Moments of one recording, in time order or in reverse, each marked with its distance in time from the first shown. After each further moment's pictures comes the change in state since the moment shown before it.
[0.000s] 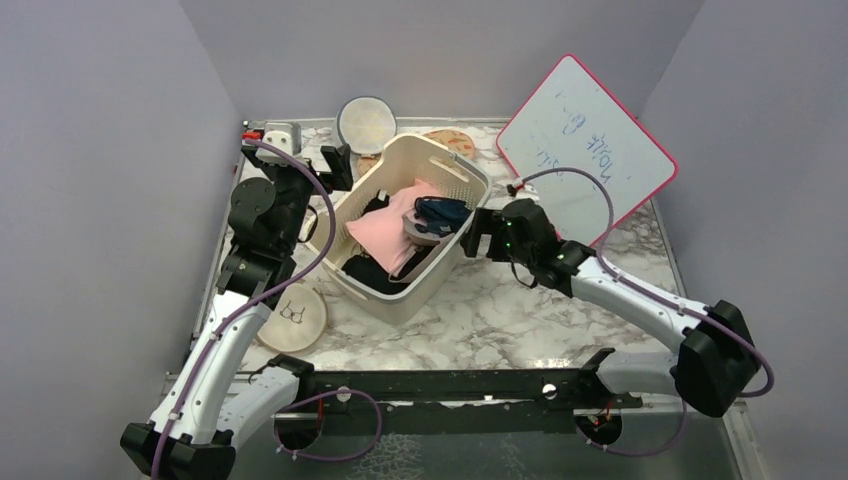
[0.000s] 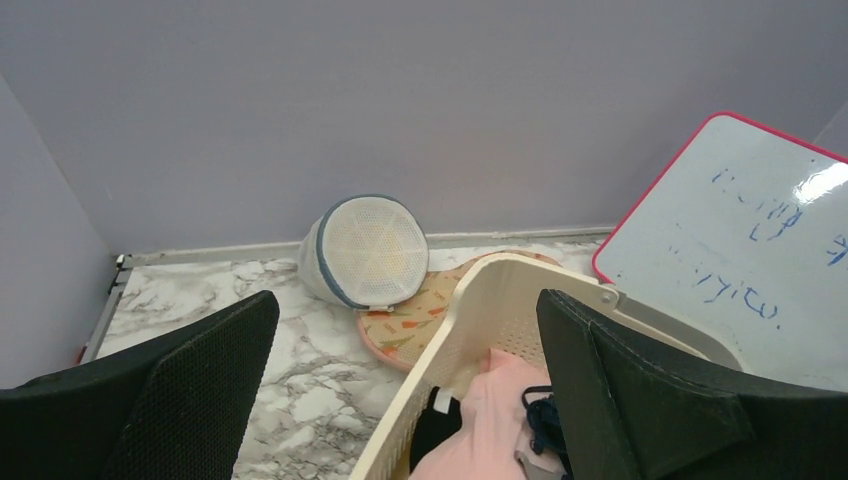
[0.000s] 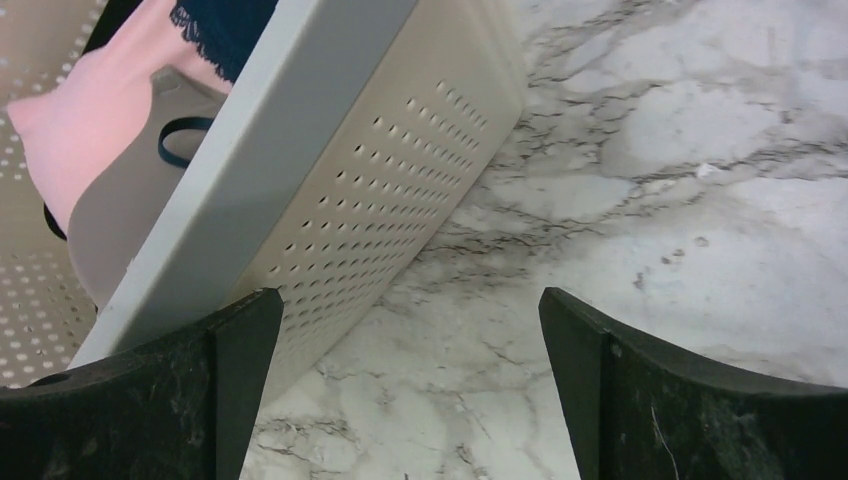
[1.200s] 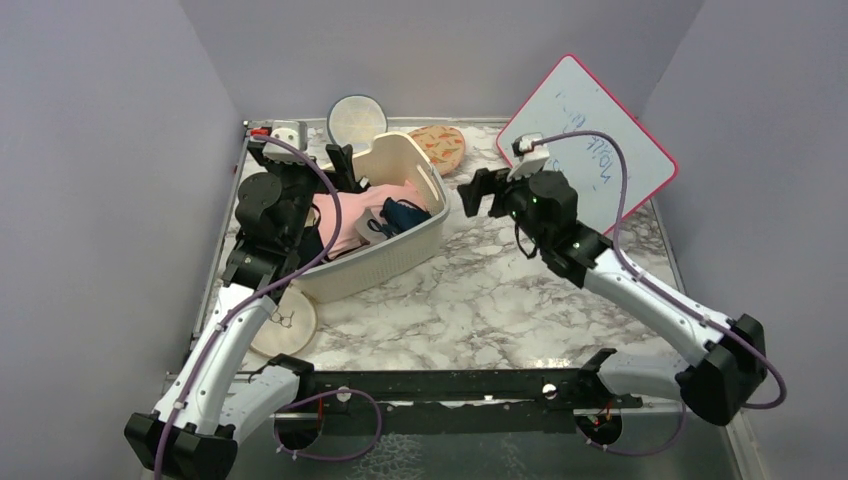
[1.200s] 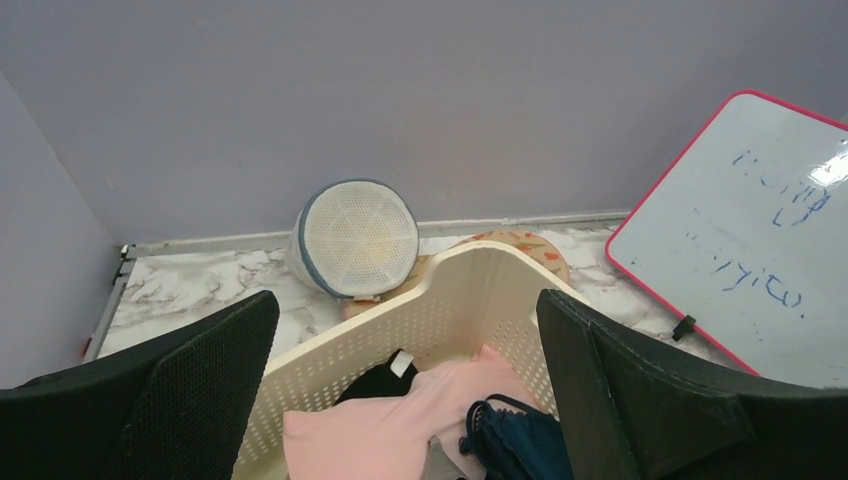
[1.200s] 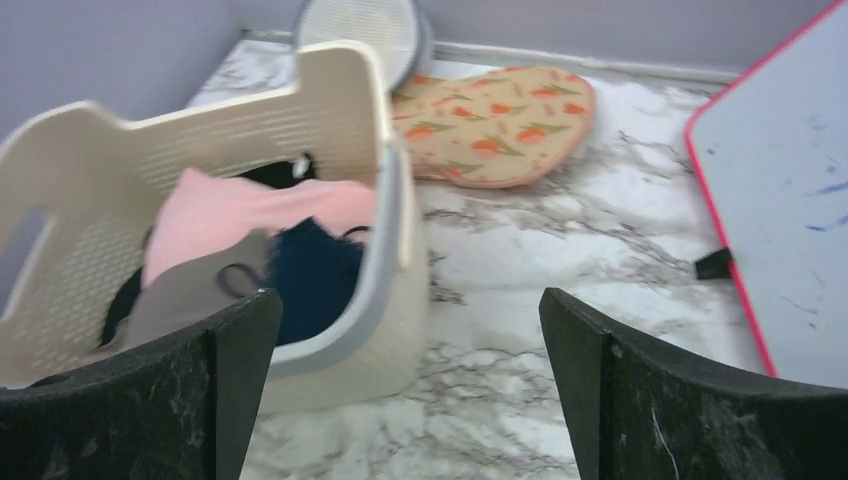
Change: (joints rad) left arm 0.007 0.033 -0.009 0.014 0.007 0.009; right arm 0.072 -0.061 0.157 0.262 0.047 -0.379
